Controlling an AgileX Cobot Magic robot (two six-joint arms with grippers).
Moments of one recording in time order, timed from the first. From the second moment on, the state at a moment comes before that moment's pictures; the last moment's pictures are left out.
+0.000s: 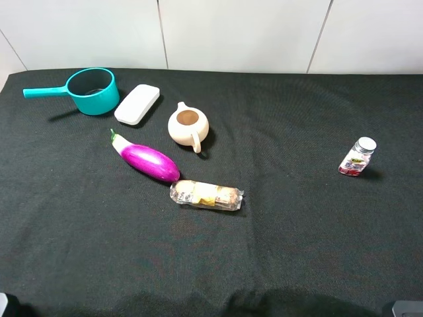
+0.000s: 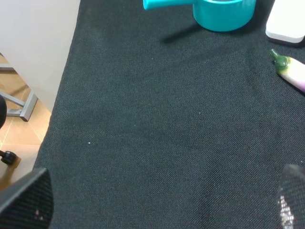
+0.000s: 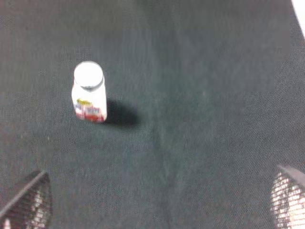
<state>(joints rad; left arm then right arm) 0.05 -0.01 -0.49 0.09 1.06 -0.01 -0.15 0.23 -0.50 0.03 1.02 -0.13</state>
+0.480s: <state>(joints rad) 0.05 -0.01 -0.49 0.09 1.06 -0.01 -0.14 0.00 -0.50 0.02 1.02 -0.13</state>
